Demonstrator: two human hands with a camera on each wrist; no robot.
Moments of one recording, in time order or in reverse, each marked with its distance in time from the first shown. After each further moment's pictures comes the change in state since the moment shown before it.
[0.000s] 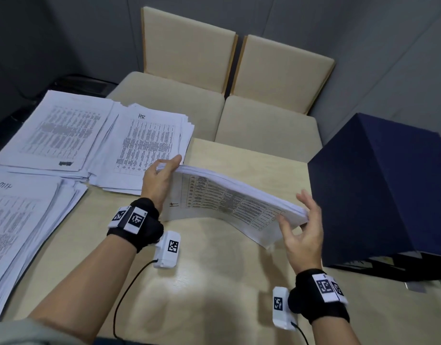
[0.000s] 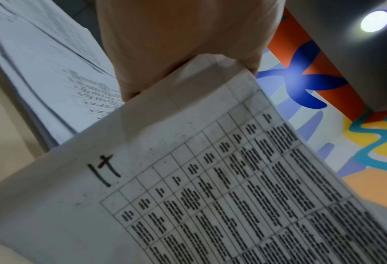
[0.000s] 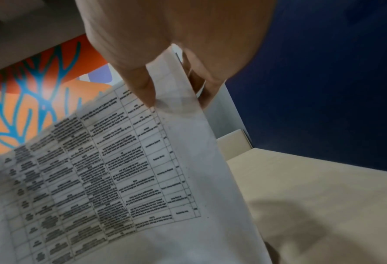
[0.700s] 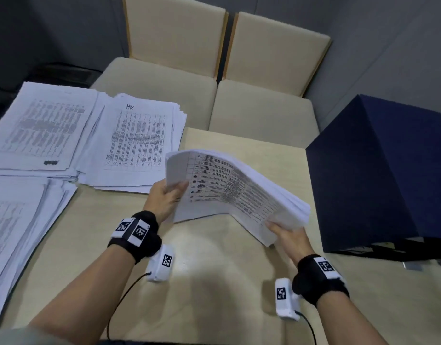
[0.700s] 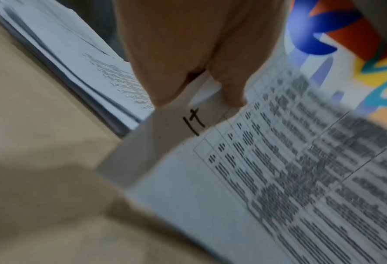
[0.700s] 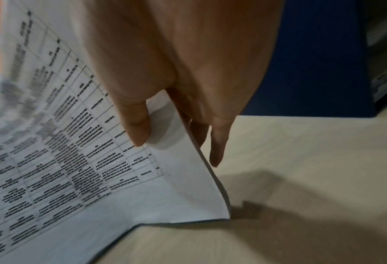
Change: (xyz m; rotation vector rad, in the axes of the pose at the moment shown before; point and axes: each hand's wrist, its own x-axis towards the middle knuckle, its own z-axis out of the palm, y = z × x) left_hand -0.015 -0.037 -0.003 0.169 -0.289 -0.066; right_hand -0.004 0.039 0.015 0.135 -0.256 0.705
